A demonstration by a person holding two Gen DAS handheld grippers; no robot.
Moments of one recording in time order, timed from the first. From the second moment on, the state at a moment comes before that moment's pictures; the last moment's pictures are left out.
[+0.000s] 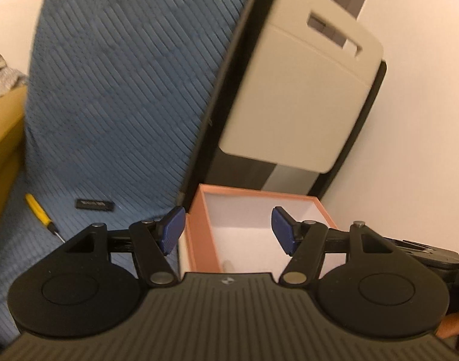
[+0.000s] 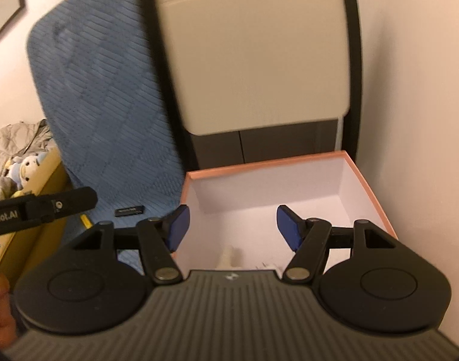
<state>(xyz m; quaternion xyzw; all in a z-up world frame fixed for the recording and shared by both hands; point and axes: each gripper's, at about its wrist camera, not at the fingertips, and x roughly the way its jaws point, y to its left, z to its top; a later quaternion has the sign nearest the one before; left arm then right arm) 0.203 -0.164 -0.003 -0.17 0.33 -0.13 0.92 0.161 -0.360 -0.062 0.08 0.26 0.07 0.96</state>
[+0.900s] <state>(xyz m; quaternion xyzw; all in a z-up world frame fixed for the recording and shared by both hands) 0.159 -0.046 -0.062 -0.14 0.30 -0.08 0.94 0.146 -0.217 -0.100 0.03 0.24 0.15 0.96</state>
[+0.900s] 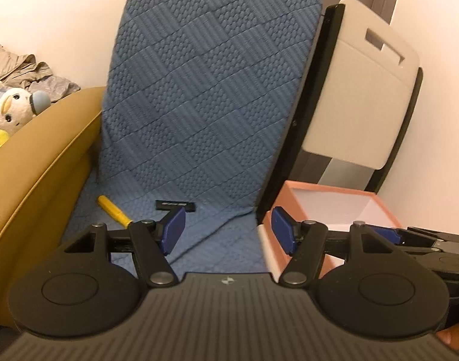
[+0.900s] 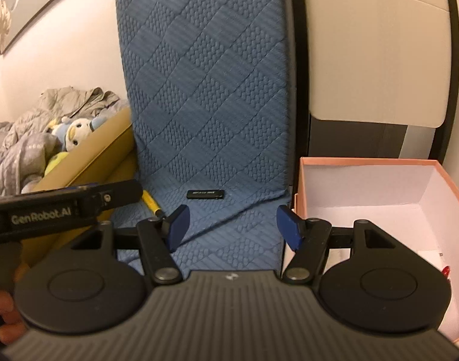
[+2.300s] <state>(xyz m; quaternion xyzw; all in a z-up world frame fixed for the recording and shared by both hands) 0.245 -0.007 -0.193 -0.14 0.38 -0.03 0.91 0.253 -0.184 -0.147 0.06 0.27 0.18 0.94</state>
